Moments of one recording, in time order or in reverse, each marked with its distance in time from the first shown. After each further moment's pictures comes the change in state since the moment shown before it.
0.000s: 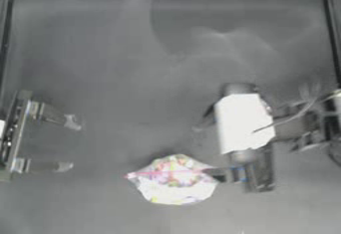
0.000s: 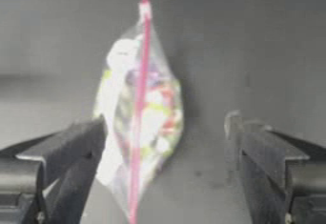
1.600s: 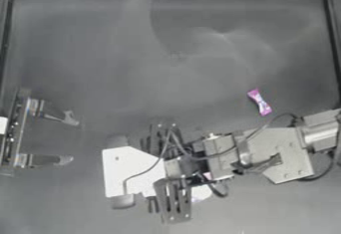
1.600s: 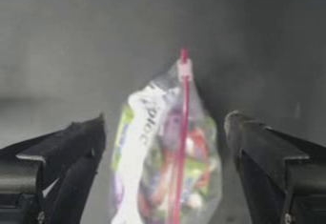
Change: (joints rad) left arm 0.017 -0.006 0.052 -0.017 -0.005 -0.002; right arm -0.003 0.440 -0.413 0.083 0.175 -0.061
